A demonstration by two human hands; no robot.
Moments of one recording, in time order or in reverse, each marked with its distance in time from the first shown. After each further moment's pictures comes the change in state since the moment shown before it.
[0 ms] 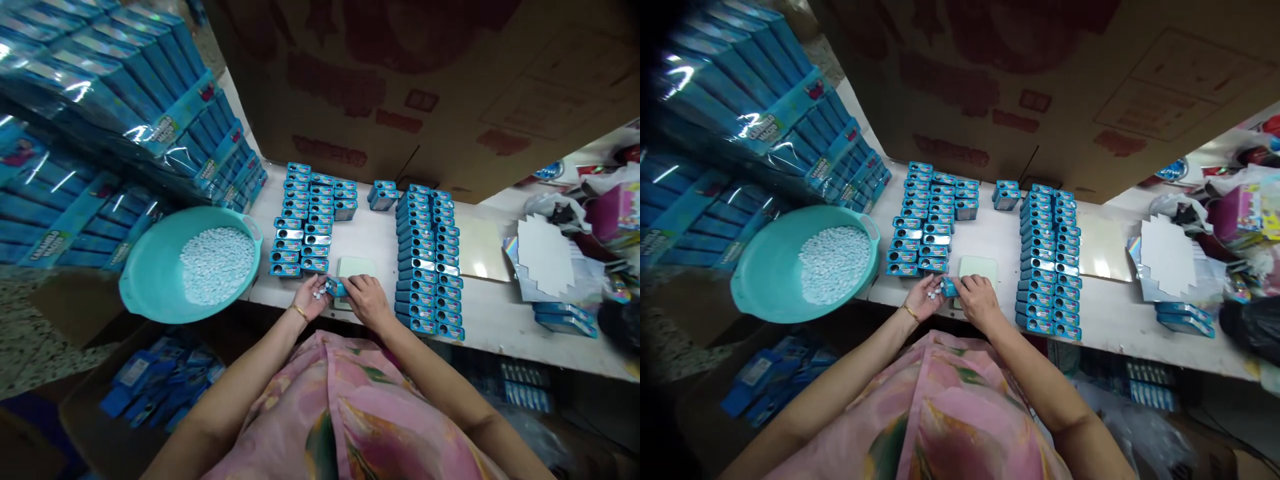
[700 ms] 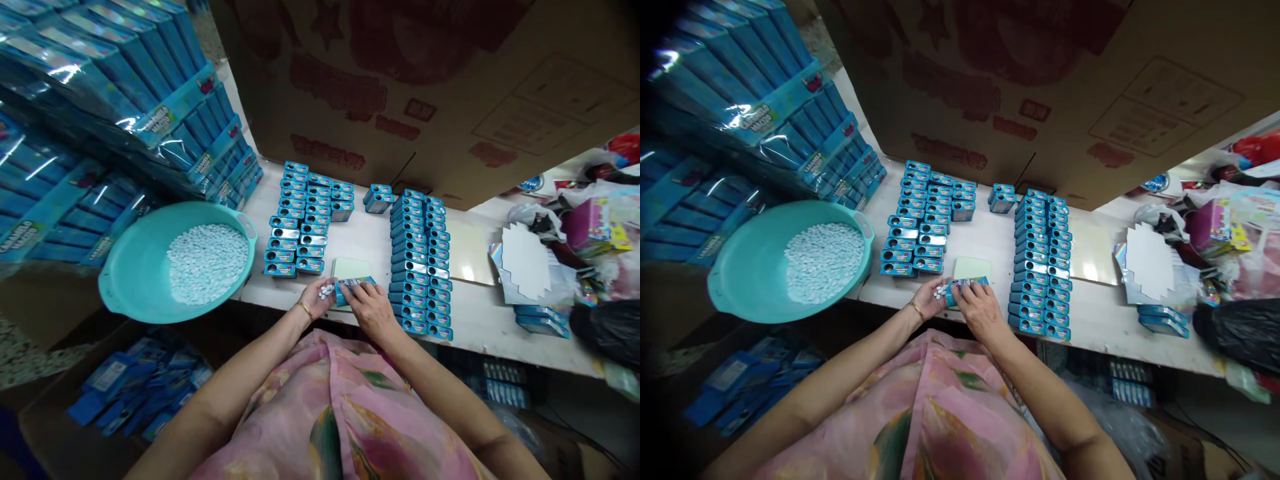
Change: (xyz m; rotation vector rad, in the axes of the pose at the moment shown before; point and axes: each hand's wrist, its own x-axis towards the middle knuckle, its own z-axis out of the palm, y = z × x) left_hand 0.018 -0.017 0.005 0.075 -0.076 -0.114; right_hand -0.014 -0.006 -0.015 -0.152 -0.039 -0.064
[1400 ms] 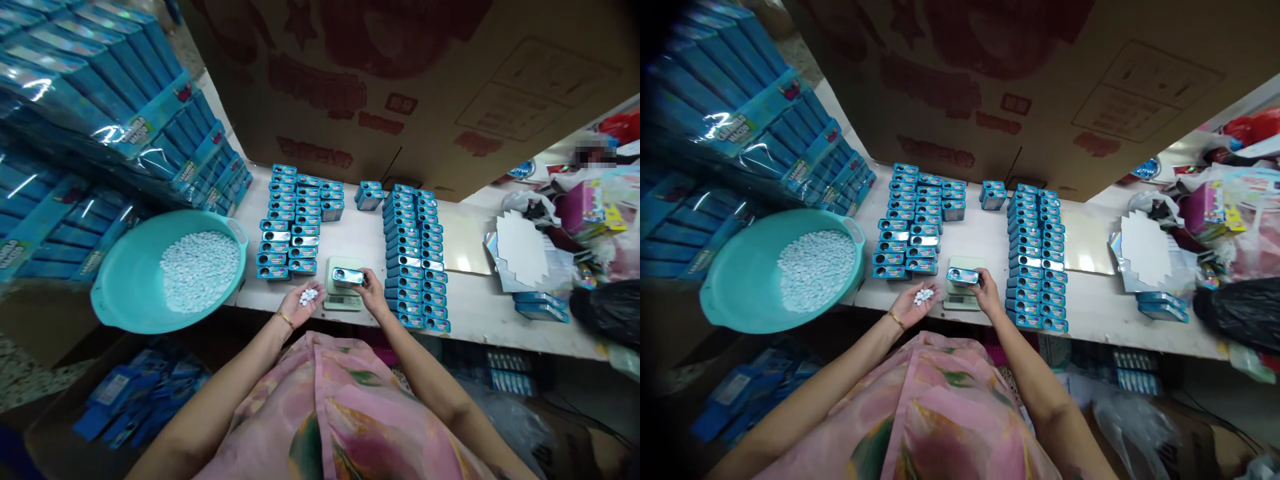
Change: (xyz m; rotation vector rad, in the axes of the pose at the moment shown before) left_hand -0.024 0.010 -0.018 -0.039 0.104 0.051; right_hand -0.009 0.049 0.098 1.162 0.342 0.630
